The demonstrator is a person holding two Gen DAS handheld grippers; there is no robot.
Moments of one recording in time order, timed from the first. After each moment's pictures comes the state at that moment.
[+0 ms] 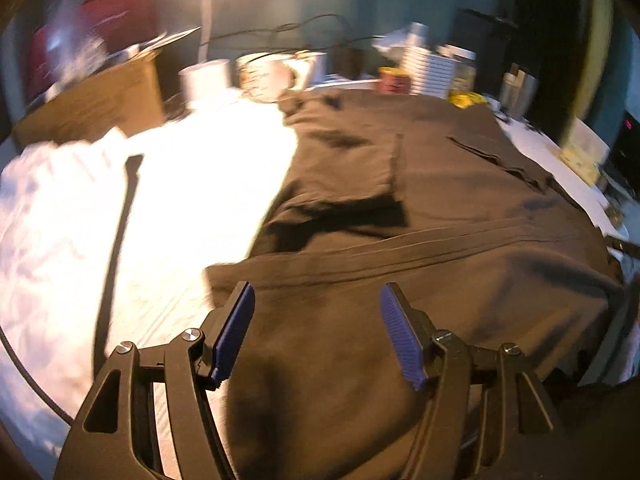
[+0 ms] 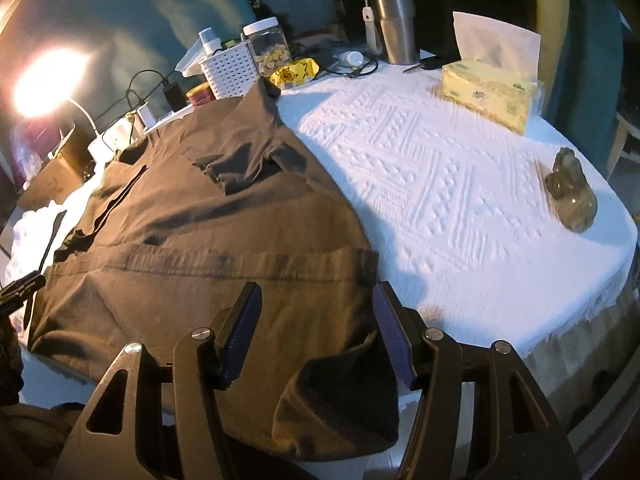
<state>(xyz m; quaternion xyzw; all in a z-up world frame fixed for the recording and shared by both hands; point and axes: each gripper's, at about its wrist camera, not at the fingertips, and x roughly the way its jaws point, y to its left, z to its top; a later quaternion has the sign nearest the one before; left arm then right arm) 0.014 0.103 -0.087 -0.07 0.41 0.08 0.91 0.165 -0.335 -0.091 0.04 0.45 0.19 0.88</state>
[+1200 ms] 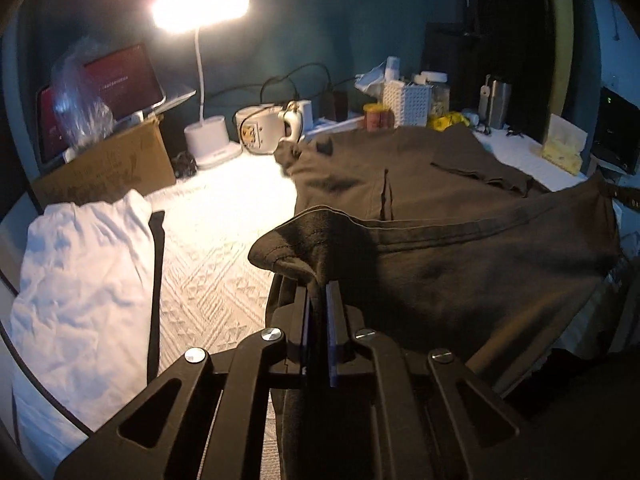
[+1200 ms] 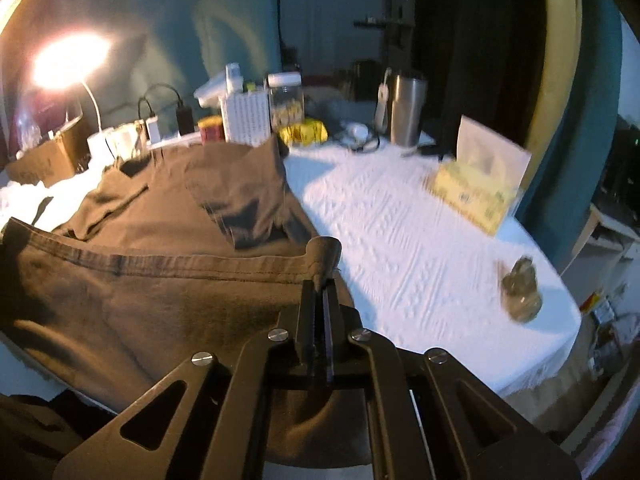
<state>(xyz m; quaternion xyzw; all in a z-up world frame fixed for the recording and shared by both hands) -0.014 0.095 -0.047 0.00 0.35 0.06 0.94 0.152 -0.311 -0.032 -0.06 0.34 0.16 0.92</state>
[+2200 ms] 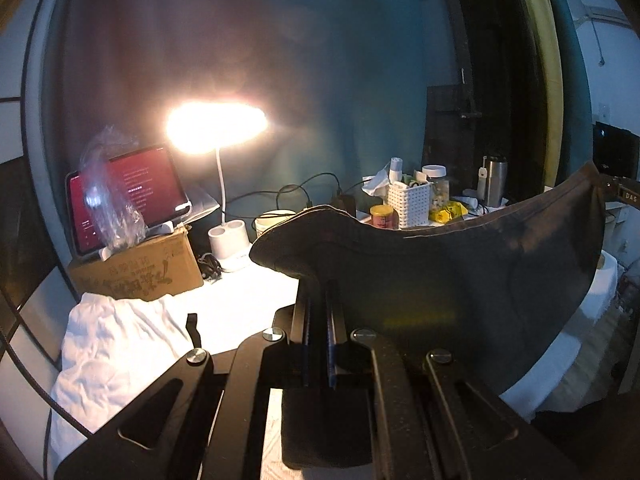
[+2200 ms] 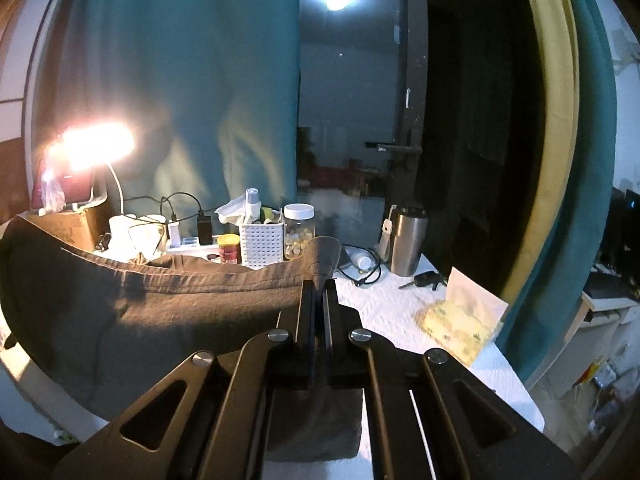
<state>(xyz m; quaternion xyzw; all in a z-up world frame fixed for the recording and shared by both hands) -0.017 0.102 0.038 0.02 0.22 0.08 0.97 0.159 -0.305 0.072 -0.06 0.19 0.19 0.96</state>
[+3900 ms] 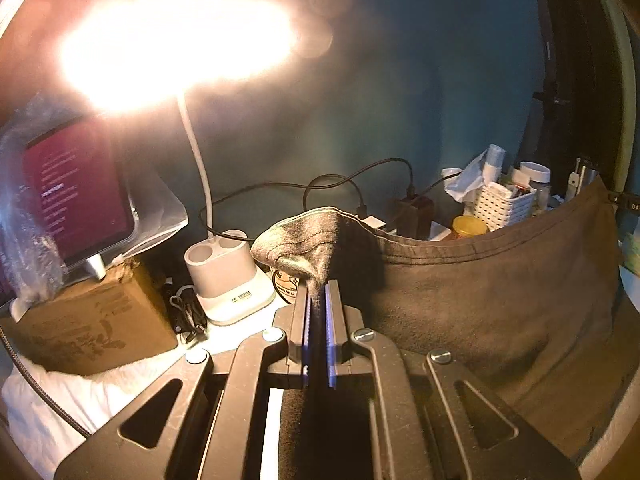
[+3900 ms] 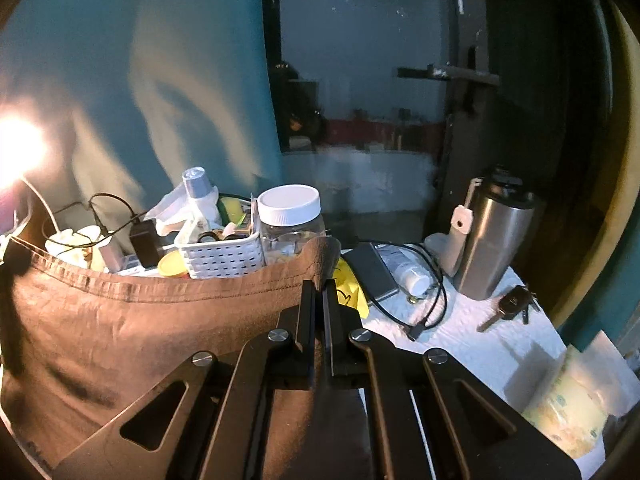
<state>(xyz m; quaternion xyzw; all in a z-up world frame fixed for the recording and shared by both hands) 0.213 0.192 -0.008 0.00 0.27 0.12 0.96 0.421 -0.202 0.005 -0.04 0.29 0.19 0.94</state>
